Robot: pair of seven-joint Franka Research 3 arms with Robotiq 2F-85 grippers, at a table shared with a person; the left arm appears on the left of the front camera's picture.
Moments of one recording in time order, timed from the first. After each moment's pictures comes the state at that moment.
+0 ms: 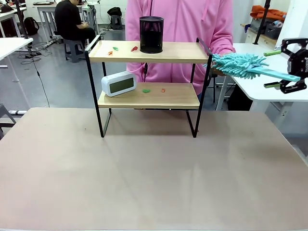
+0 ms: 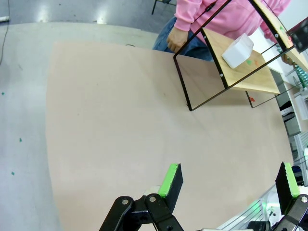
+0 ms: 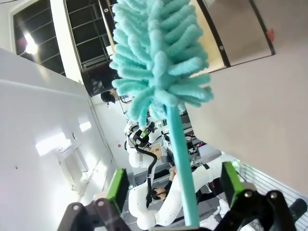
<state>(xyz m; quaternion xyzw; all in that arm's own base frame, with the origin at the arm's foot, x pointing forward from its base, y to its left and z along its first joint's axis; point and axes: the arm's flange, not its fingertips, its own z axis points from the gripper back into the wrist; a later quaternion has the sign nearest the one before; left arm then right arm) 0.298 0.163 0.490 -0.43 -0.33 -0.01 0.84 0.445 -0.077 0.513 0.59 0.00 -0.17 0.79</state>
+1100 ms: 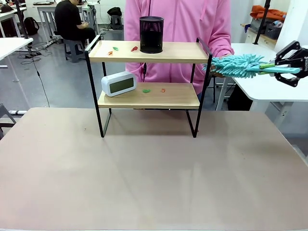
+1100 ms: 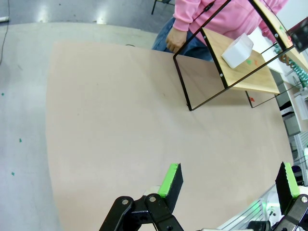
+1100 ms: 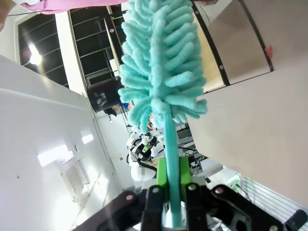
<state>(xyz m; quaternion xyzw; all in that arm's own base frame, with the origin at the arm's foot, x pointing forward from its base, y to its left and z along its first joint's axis) 0.298 0.163 0.490 -0.43 -0.33 -0.01 0.84 0.453 -0.084 0.511 0.59 -0.03 -0.20 0.78</state>
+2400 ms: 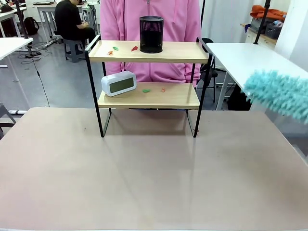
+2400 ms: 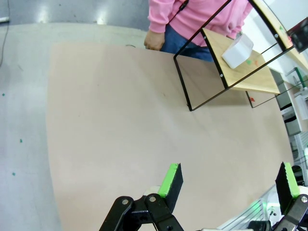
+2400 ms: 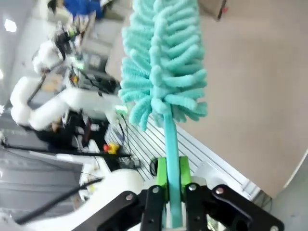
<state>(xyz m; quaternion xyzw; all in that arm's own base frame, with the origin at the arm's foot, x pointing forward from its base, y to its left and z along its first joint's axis) 0.299 0.165 0.492 -0.43 -0.33 -0.01 0.84 0.213 -0.216 0.518 0.42 -0.15 0.19 0.87</state>
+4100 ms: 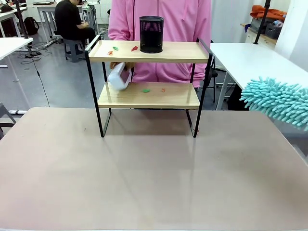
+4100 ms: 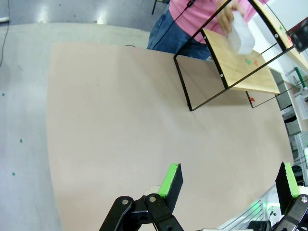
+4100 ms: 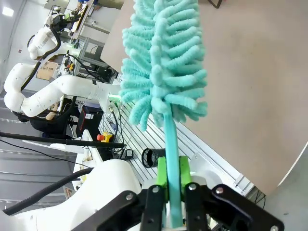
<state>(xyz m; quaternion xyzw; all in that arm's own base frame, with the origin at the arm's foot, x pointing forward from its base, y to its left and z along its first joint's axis) 0.299 0.165 0.491 -0.43 -0.33 -0.01 0.84 0.213 -0.220 0.512 0.41 -0.14 0.20 0.88</state>
